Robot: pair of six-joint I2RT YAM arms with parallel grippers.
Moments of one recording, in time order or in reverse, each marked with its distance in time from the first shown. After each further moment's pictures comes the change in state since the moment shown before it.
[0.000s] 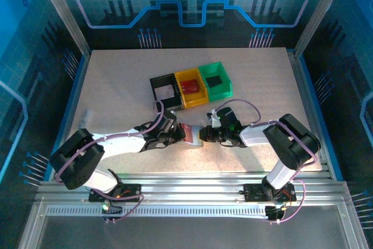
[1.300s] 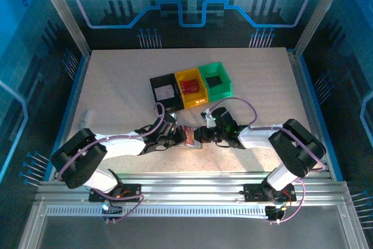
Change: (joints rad) left arm -0.021 0.024 -0.056 0.120 0.035 -0.002; right arm 0.092 -0.074 0.038 -0.049 0.031 0.019
